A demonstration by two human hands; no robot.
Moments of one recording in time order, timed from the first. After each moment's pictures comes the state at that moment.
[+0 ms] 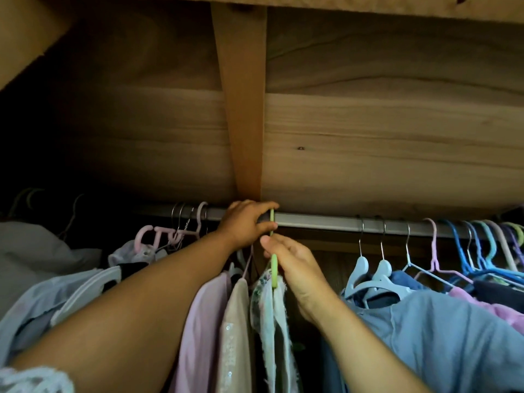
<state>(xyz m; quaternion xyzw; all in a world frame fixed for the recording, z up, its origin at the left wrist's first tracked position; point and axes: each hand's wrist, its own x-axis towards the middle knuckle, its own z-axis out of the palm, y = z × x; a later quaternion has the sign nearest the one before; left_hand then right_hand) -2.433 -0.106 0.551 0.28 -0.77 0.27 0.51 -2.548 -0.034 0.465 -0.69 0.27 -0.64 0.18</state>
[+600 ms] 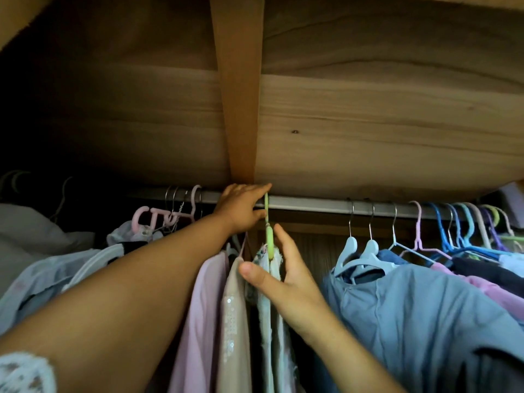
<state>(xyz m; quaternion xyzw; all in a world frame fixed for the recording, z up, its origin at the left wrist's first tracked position) -2.434 -0.096 0.546 0.32 -0.76 0.32 0.47 -2.549 -0.013 0.410 -0.74 0.29 -0.61 0.05</state>
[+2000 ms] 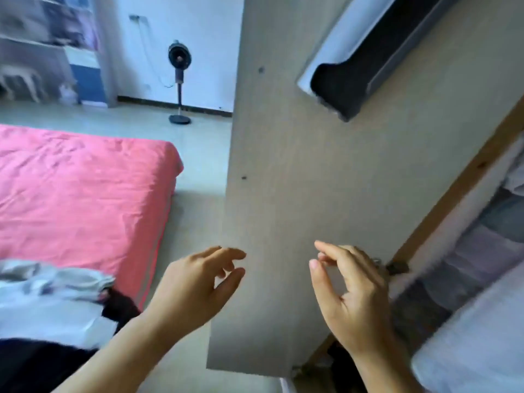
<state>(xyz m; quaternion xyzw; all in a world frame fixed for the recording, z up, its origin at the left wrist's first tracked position) -2.278 0.596 -0.044 0.86 -0.34 0.15 0.34 -2.373 0.387 -0.017 -0.86 -0.04 -0.46 0.21</state>
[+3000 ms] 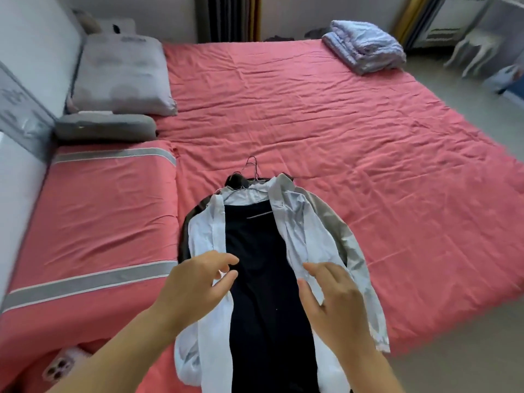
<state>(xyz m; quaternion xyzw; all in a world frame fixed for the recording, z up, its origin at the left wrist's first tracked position) -2.257 1.074 -0.203 0.88 0.38 0.13 0.27 -2.065 0.928 -0.201 -0.78 -0.54 -0.01 0.32</state>
